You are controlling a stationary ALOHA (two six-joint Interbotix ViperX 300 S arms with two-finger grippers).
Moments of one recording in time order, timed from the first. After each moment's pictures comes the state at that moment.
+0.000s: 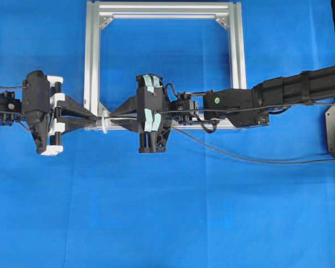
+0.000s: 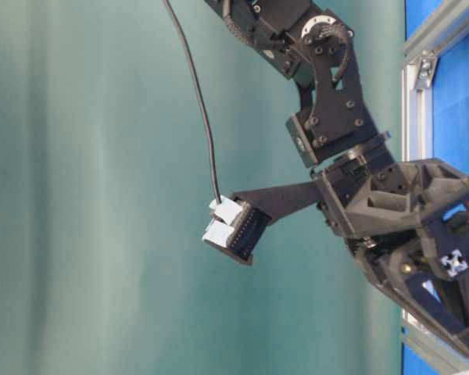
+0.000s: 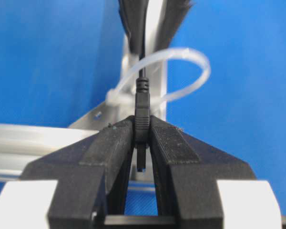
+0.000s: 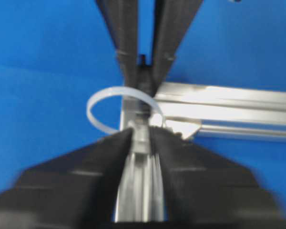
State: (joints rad) left arm 0.01 -0.10 1.27 -0.08 -0.71 0.00; right arm -0.04 0.39 0.41 -0.11 -0.43 0.15
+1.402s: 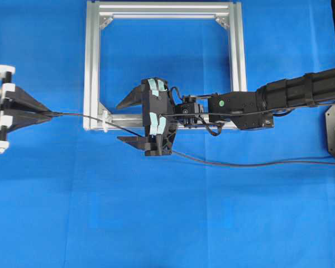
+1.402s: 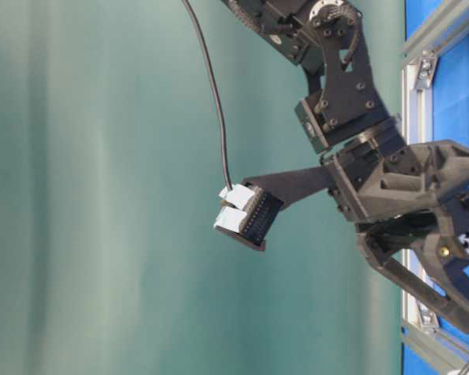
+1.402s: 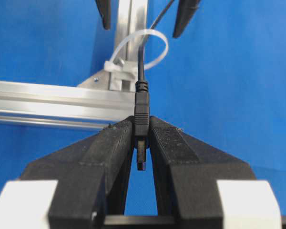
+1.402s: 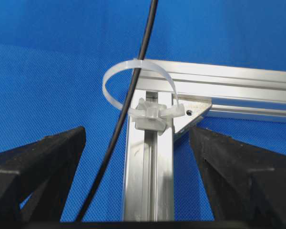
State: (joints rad) left arm 0.01 -0.94 1.34 -0.08 0.04 -0.03; right arm -0.04 0.38 0.45 -0.10 -0.44 0.15
